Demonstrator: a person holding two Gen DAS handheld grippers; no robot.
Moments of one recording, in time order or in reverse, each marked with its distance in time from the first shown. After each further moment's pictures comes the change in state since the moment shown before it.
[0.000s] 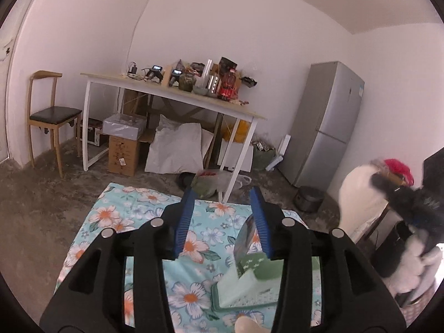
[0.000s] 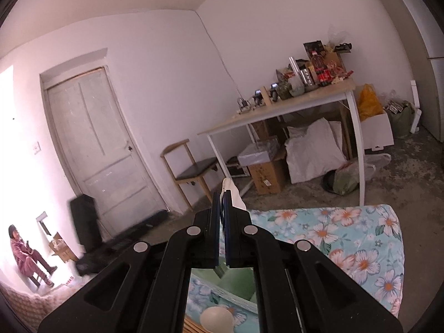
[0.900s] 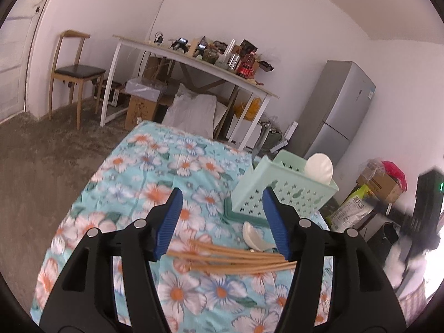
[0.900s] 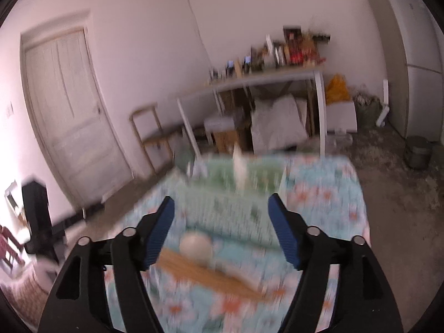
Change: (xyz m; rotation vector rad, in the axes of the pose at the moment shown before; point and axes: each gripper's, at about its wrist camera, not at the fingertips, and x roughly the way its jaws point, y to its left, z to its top) left arm -0.107 0.030 -0.093 -0.143 0.113 0.033; right arm -0.053 0.044 -0.106 -0.086 0.225 -0.242
